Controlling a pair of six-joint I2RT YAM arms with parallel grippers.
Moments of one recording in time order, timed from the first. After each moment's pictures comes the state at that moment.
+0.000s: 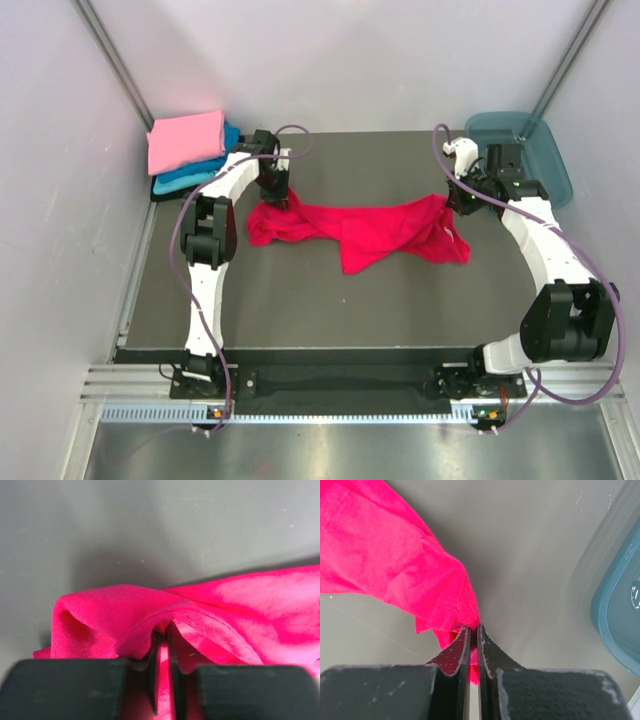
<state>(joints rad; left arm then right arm) -0.20 2.38 2.06 -0.91 0.27 -0.09 0.02 1.44 1.24 -0.61 -0.34 -0.40</state>
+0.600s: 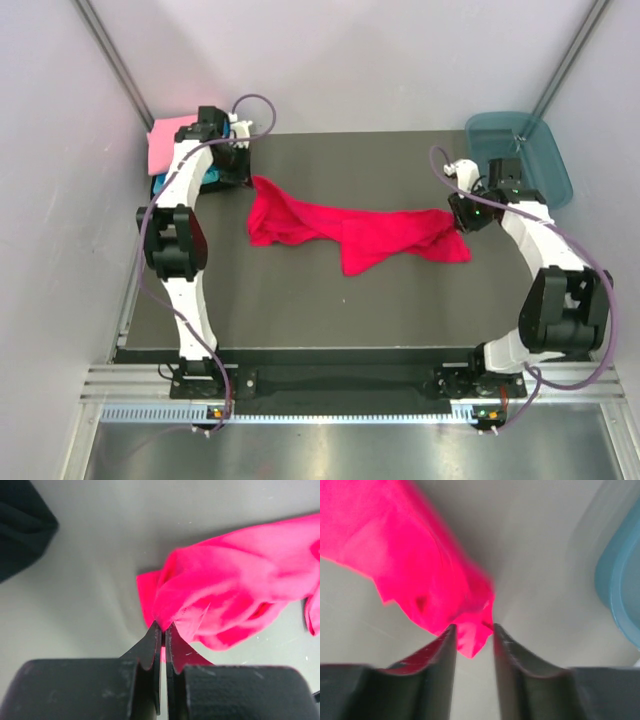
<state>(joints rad) -0.03 2.15 2.04 -1.00 0.36 0.16 -0.04 1.48 1.13 -0.61 -0.28 -0.53</state>
